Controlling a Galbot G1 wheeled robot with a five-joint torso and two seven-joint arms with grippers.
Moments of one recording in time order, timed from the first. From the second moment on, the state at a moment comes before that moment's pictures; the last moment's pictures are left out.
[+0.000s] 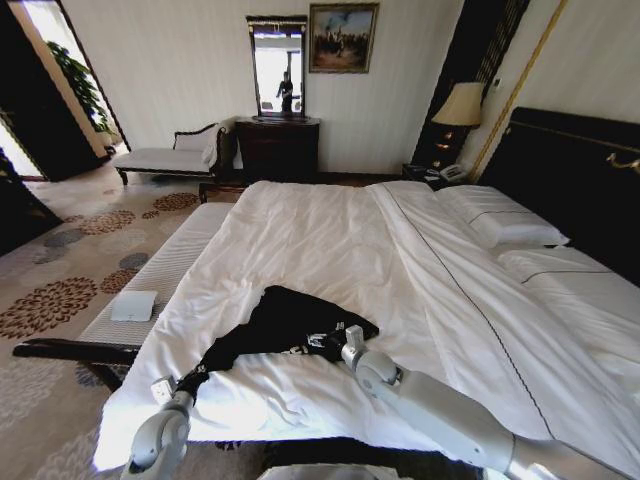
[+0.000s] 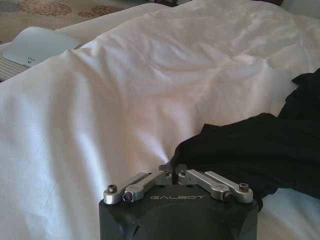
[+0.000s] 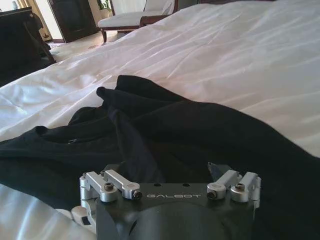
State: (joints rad) left arm 1.56 -1.32 -0.70 -1.88 -0.62 0.41 -0.22; right arm -0.76 0.91 -0.46 1.73 0.96 -0.23 0.34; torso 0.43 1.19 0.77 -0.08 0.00
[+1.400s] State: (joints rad) left arm 1.50 -1.27 -0.66 -1.83 -0.67 0.37 -0.22; right arm -0.86 0.91 -0.37 1.78 0.94 -0.13 0.23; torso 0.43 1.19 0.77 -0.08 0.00
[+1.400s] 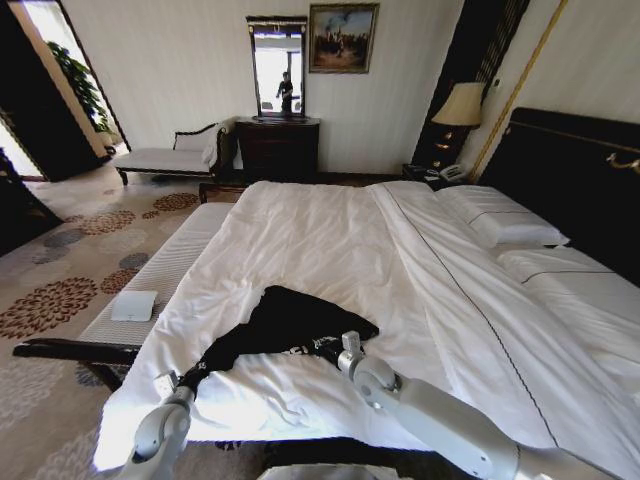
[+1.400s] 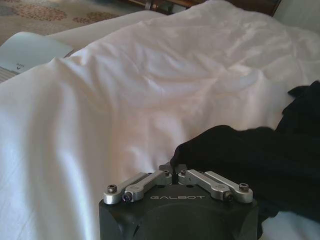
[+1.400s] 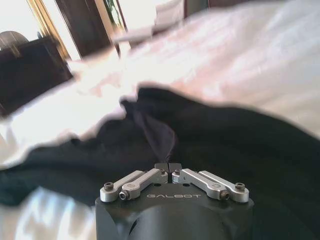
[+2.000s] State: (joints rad) left arm 1.21 -1.18 -0.56 -1.94 -0.95 0.27 -0.20; right arm -1.16 0.86 0.21 1.94 0.99 0.21 -0.19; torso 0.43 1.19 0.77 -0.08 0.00
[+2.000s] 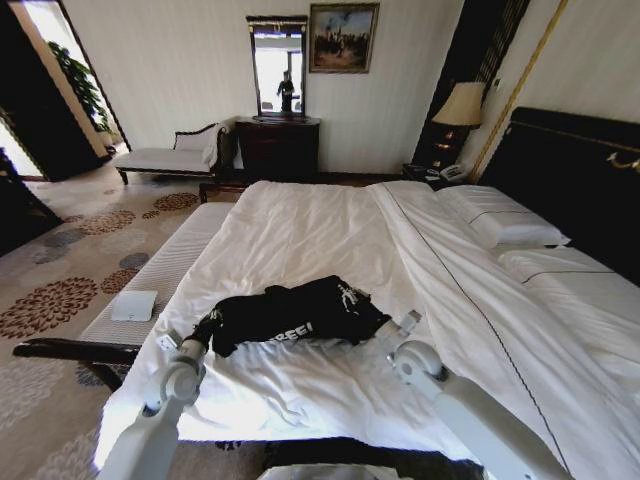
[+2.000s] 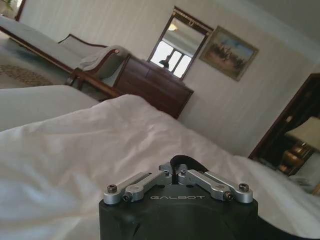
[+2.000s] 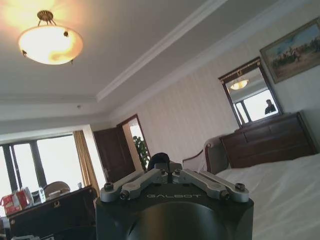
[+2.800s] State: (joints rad) left arm 0.79 -0.87 -0.62 -2.30 -1.37 0.33 -0.31; right arm -1.55 0.69 1.02 2.49 1.25 0.23 -0.14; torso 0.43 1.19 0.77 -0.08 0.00
